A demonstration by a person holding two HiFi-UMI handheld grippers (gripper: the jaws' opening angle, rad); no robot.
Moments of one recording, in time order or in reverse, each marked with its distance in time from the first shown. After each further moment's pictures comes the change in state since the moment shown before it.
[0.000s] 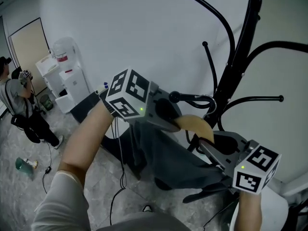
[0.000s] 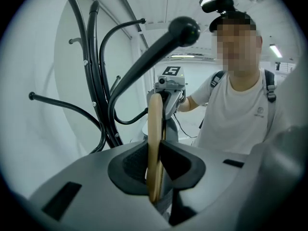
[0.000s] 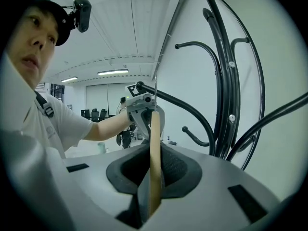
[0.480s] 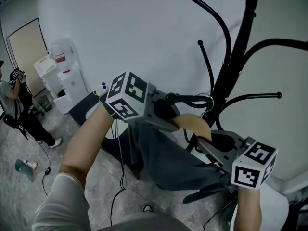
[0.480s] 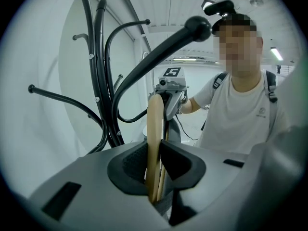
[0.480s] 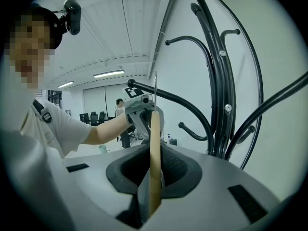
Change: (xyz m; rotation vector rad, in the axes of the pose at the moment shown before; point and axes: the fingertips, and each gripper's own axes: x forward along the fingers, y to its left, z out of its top) left arm 0.009 0.006 -0.007 -0.027 -0.030 0.005; right arm 0.002 -0.007 -0.010 0.069 0.016 0.000
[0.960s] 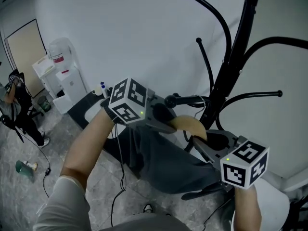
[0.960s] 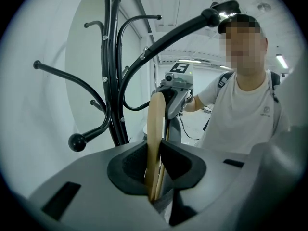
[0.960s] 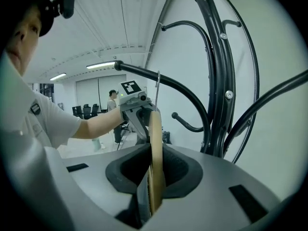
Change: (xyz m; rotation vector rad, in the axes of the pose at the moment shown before) left arm 0.014 0.018 -0.034 -0.081 -0.001 0.006; right arm 0.022 -0.021 -0.022 -0.011 0.094 -0.089
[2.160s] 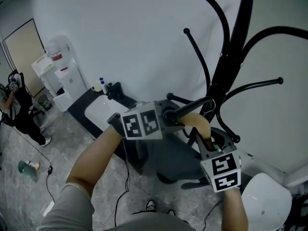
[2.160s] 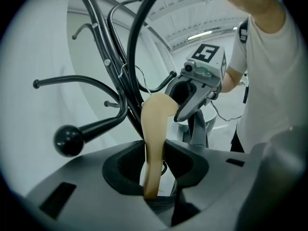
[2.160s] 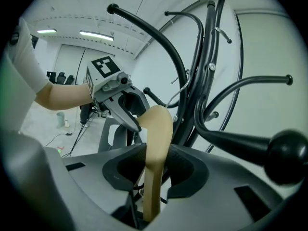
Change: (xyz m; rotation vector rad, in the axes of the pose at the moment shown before) left arm 0.037 0.043 -0.023 0.196 0.094 0.438; right arm 0.016 -0.047 -0.052 -0.211 0.051 -0.399
